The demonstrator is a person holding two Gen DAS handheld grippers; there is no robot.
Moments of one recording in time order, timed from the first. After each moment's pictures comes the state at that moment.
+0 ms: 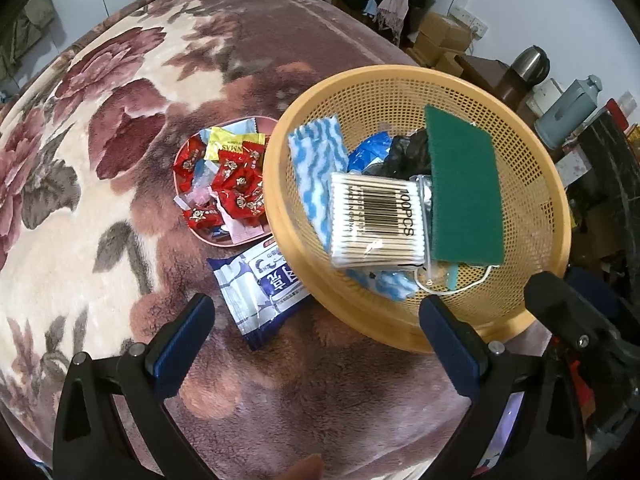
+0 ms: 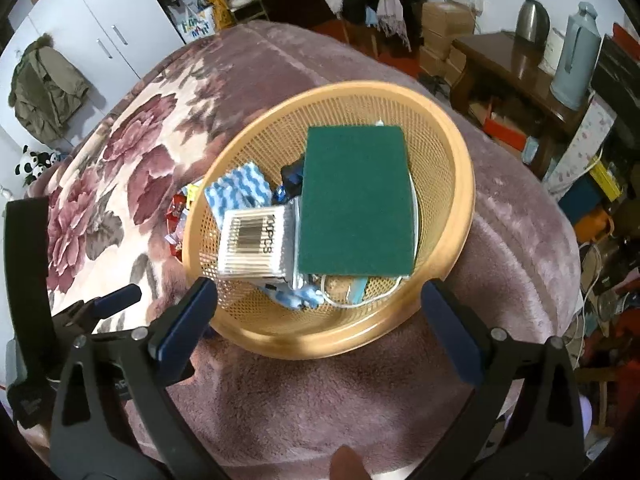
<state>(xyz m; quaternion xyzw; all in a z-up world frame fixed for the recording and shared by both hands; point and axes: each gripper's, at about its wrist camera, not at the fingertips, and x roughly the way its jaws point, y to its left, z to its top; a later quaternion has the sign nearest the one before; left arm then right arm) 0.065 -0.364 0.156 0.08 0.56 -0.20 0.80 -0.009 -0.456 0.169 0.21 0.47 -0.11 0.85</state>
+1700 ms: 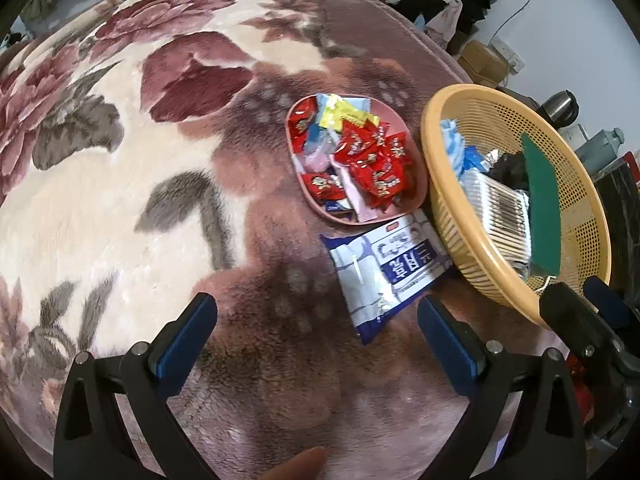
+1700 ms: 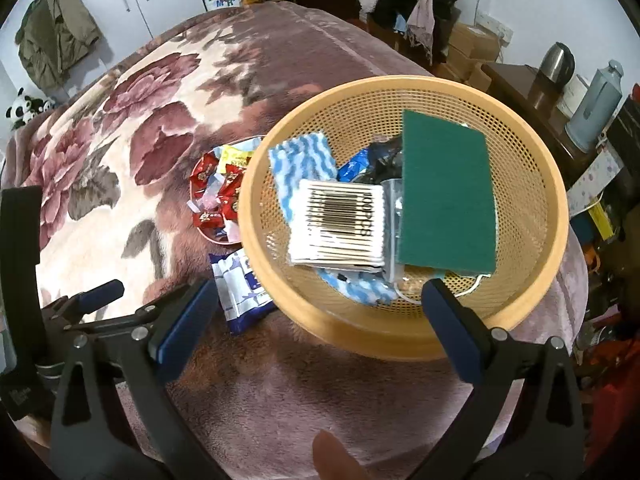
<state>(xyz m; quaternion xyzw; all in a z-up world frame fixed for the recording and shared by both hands) 0.091 -0.249 0.117 0.00 0.57 -0.17 0.80 0.028 -0.356 0.154 0.12 0.49 -0.12 0.85</state>
